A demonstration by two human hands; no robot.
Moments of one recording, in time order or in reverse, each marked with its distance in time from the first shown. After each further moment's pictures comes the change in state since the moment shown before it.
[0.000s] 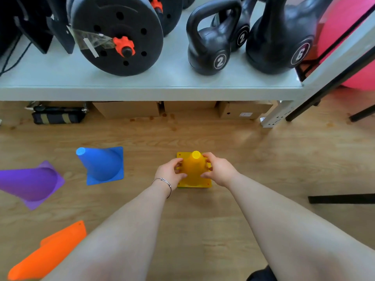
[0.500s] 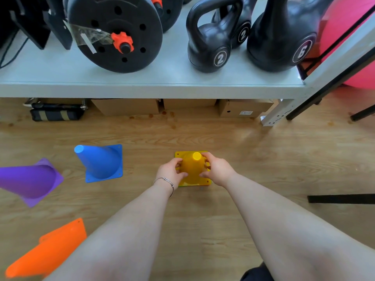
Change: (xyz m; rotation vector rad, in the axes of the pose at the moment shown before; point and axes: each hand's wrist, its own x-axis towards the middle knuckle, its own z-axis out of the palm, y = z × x) left_hand -0.001 0.002 0.007 0.074 0.010 -0.021; right_hand 0.003 0.000 0.005 -0.016 -0.005 0.021
